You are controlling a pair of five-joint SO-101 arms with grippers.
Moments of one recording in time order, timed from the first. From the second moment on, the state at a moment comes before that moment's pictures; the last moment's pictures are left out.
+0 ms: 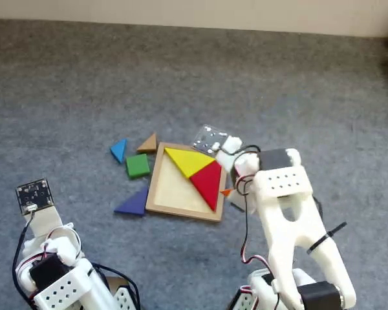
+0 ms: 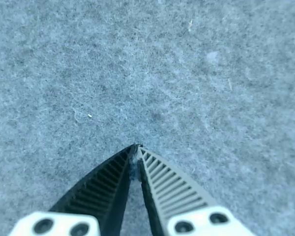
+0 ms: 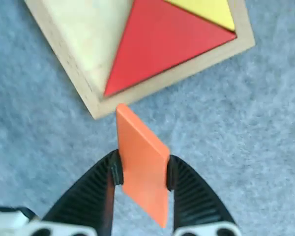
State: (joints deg) left arm -44.7 -101.4 96.0 76.2 -9.2; right arm -20.0 -25.1 38.5 73.0 45.1
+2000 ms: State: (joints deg) left arm -47.3 -101.4 96.0 76.2 -9.2; right arm -42.7 15.1 4.7 59.3 -36.6
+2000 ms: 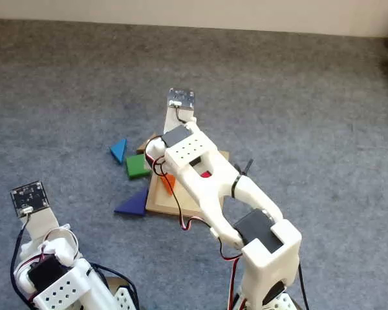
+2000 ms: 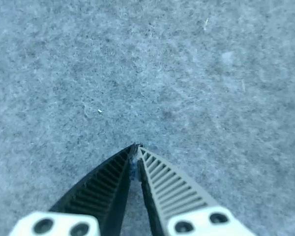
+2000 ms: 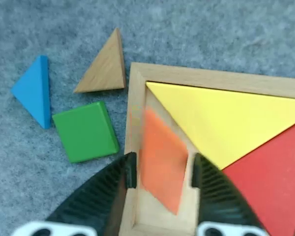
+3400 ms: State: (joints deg) left arm -50.3 -101.4 96.0 76.2 -9.2; right arm -39.4 7.8 27.6 41.3 -1.4
